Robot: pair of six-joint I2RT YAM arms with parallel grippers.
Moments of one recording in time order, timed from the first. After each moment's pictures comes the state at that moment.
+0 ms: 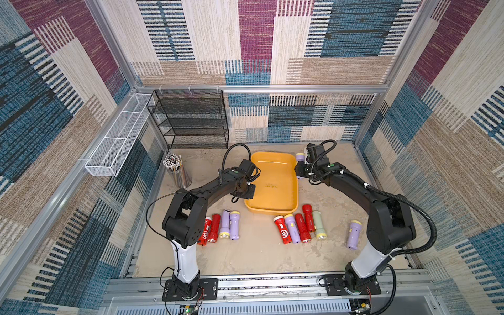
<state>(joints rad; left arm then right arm) -0.53 1.90 1.39 -0.70 -0.04 -0.24 0.32 1.71 1.30 -0.39 -0.01 0.43</state>
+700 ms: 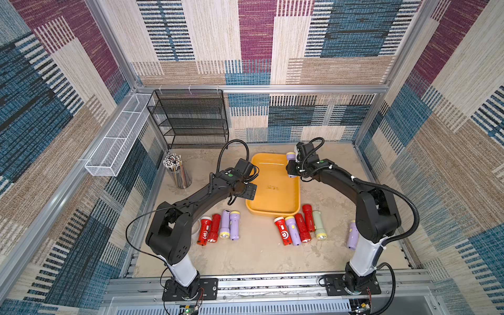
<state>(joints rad) -0.56 1.69 1.30 -0.69 -0.13 -0.24 0.37 1.85 1.42 -0.39 -0.04 0.41</state>
